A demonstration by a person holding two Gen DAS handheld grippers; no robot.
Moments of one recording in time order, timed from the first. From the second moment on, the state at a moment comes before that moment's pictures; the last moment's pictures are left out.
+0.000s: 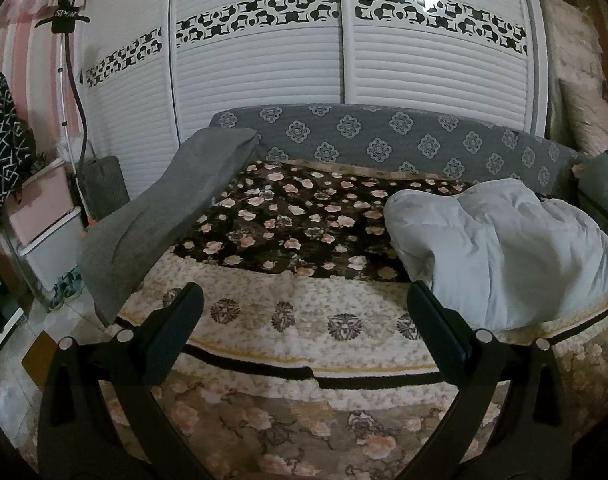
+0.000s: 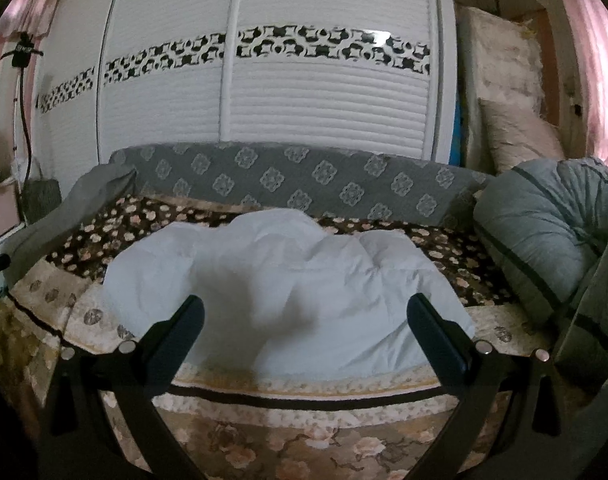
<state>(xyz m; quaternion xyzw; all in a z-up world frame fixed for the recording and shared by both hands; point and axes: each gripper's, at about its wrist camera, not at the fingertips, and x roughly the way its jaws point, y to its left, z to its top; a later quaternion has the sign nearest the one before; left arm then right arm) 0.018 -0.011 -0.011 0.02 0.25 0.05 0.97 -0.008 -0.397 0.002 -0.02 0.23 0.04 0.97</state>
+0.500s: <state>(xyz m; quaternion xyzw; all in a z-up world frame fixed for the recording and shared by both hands) 0.017 -0.013 -0.011 0.02 0.25 0.05 0.97 -0.007 -0.404 0.003 -0.01 0.24 0.03 0.97</state>
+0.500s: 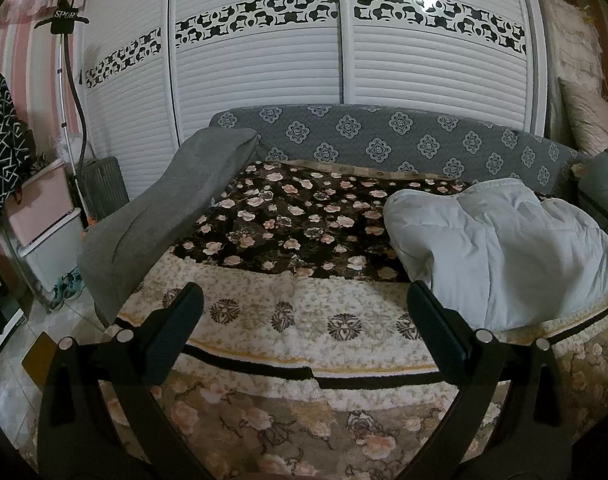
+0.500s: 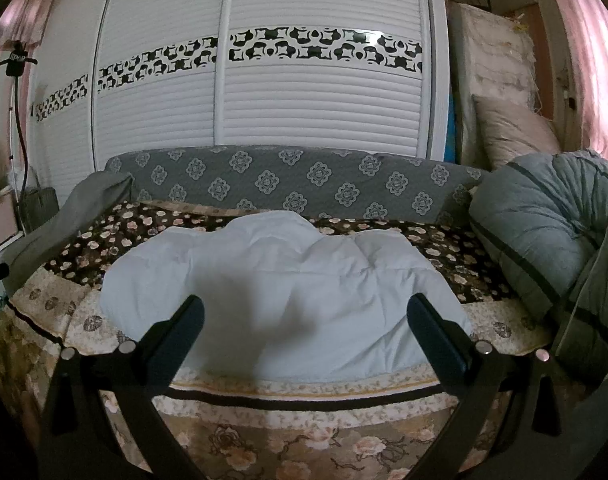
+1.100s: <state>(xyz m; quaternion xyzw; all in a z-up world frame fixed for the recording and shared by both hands) 0.021 -0.011 -0.011 0.02 0.25 0.05 0.97 -0.007 -0.402 0.002 -0.02 0.24 0.04 0.97</state>
